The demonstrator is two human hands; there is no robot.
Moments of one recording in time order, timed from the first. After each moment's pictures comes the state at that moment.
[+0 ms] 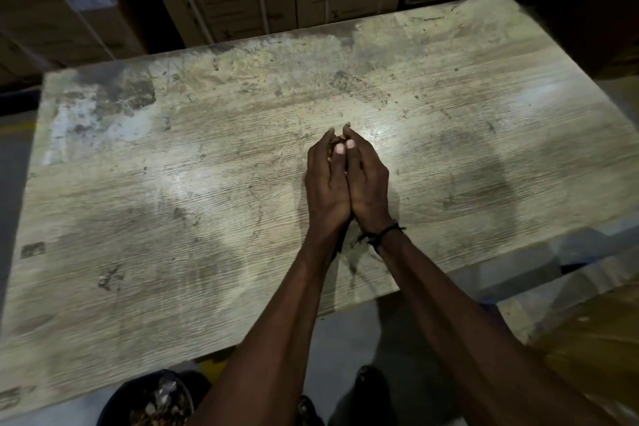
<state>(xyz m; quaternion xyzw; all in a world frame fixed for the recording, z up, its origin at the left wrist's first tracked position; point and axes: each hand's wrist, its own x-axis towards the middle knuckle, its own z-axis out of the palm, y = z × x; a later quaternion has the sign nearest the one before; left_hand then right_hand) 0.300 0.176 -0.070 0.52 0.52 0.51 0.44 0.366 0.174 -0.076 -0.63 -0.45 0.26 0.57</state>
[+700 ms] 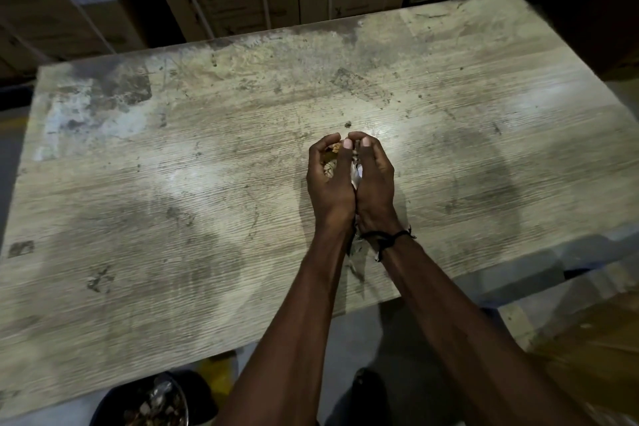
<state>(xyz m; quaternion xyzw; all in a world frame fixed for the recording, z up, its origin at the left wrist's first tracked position) 0.319 0.176 -0.063 0.35 0.52 0.58 0.52 0.367 0.175 -0.070 -0.53 -0.29 0.43 0.68</state>
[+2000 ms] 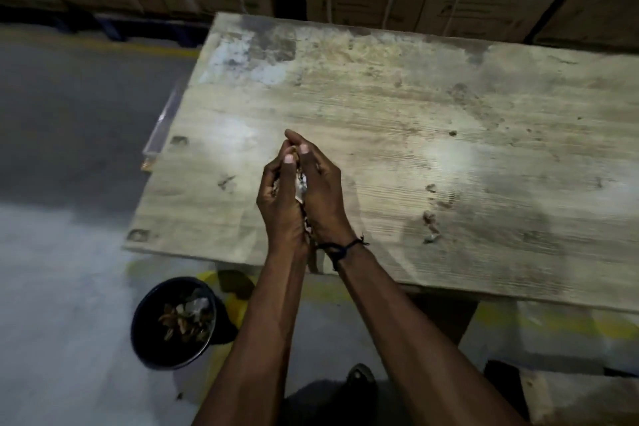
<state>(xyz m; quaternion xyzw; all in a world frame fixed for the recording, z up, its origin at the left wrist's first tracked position) 0.128 0.084 -0.019 0.14 0.51 0.74 0.42 0.165 0.109 -0.019 -0.41 -0.45 0.60 0.52</state>
